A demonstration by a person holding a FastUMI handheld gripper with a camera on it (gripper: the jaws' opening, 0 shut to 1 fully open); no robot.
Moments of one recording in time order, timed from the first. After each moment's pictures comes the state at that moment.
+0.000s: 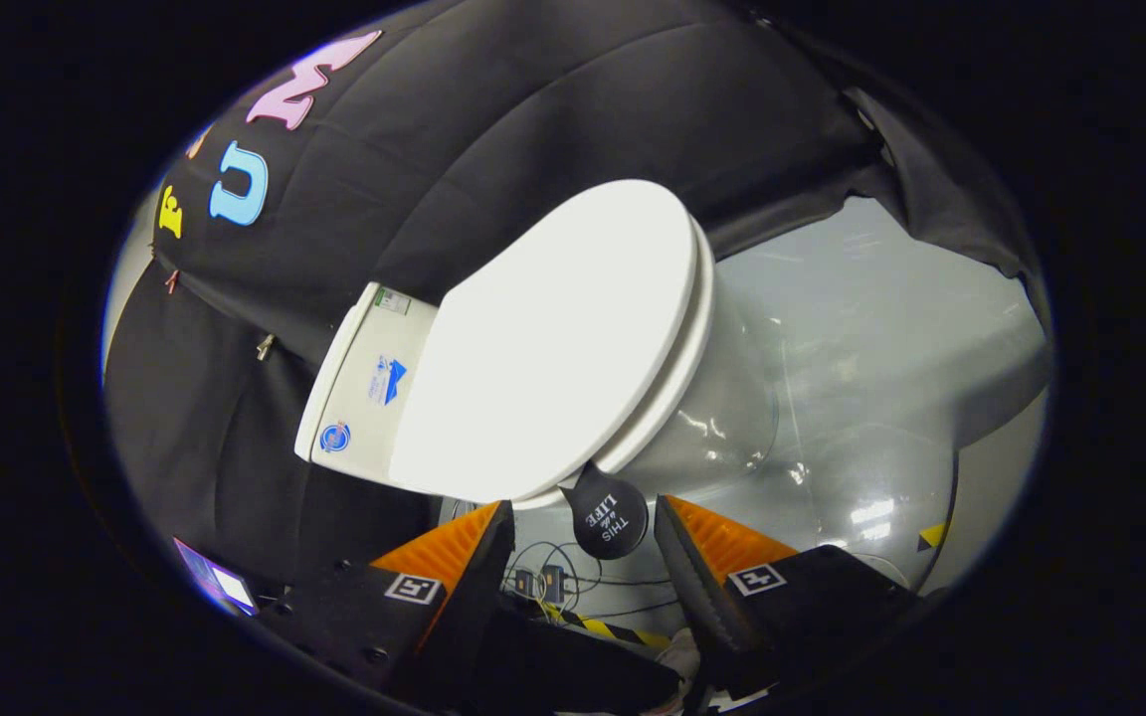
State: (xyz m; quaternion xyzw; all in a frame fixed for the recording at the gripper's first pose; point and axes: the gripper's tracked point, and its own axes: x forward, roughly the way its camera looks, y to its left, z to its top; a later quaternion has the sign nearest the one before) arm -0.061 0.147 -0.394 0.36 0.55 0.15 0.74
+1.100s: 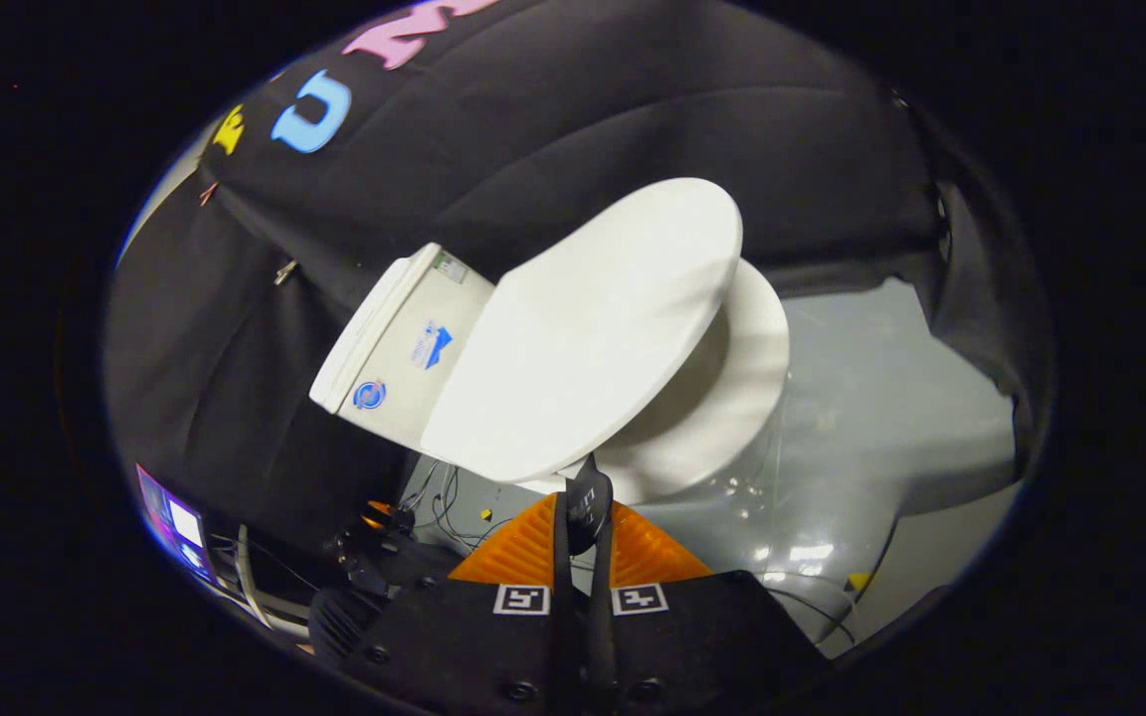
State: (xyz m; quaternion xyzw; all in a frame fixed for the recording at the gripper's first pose) arm -0.024 0.165 -0.275 0.23 0.52 0.23 0.79
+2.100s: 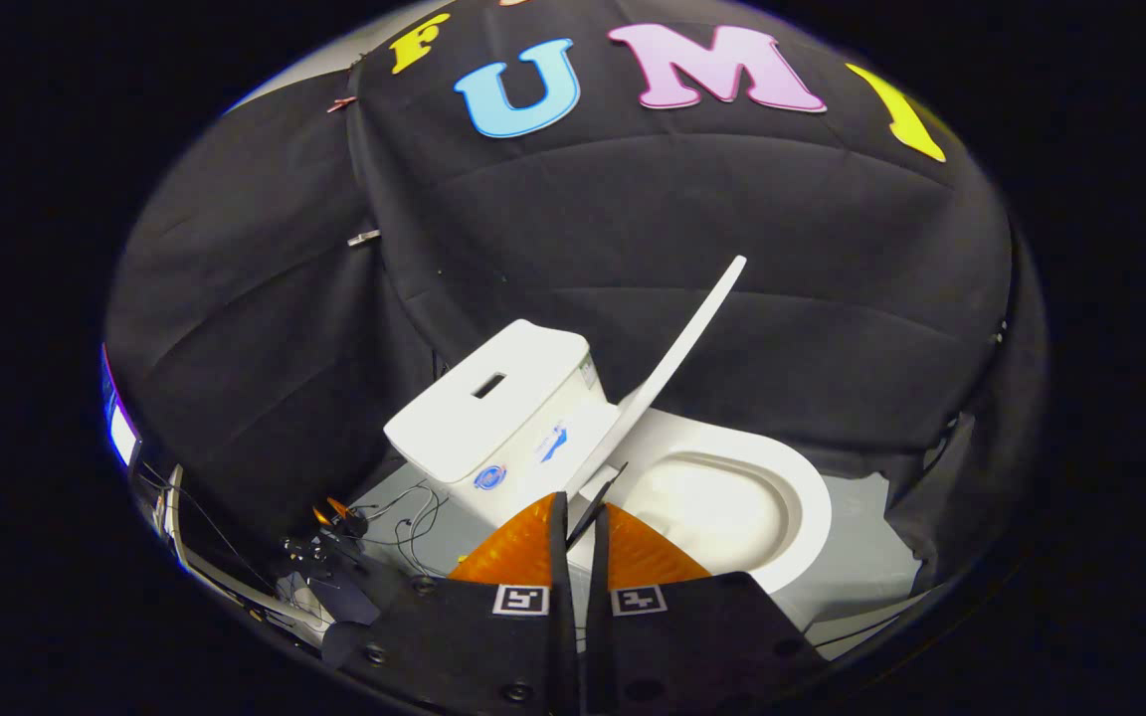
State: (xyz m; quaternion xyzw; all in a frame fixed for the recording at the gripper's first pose) arm 0.029 0.336 -0.078 0.07 0.40 0.28 0.87
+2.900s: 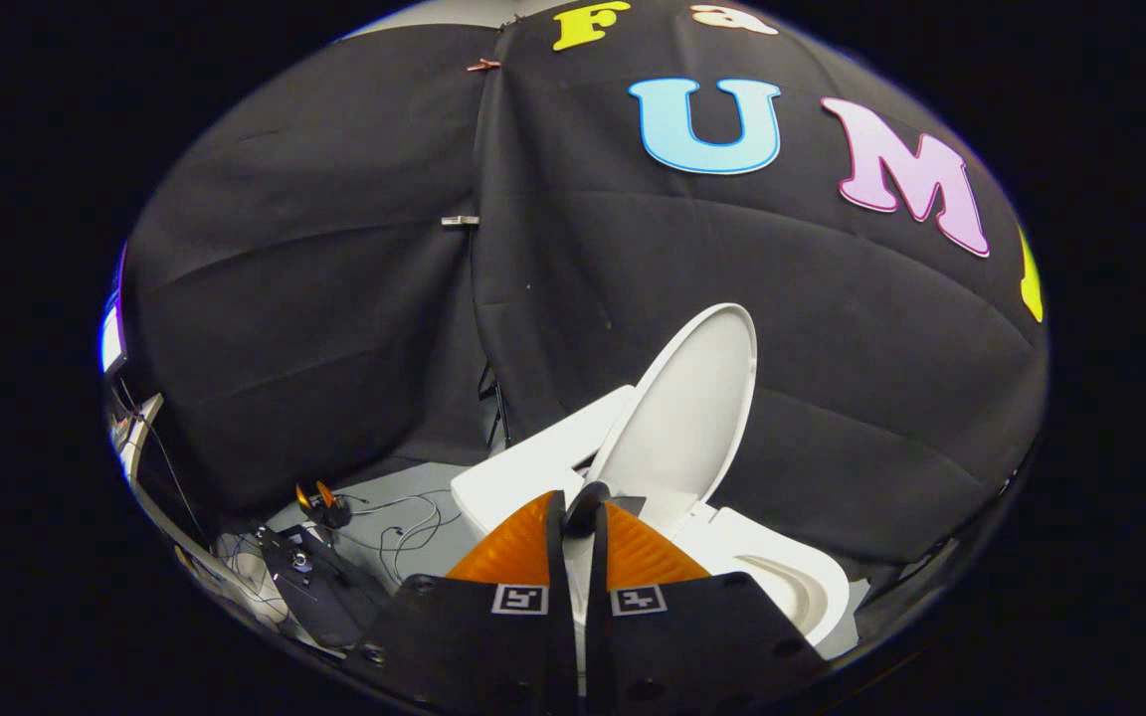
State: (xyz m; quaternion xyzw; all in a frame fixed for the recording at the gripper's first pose) arm 0.045 0.533 -0.042 -0.03 0.31 0.36 0.88
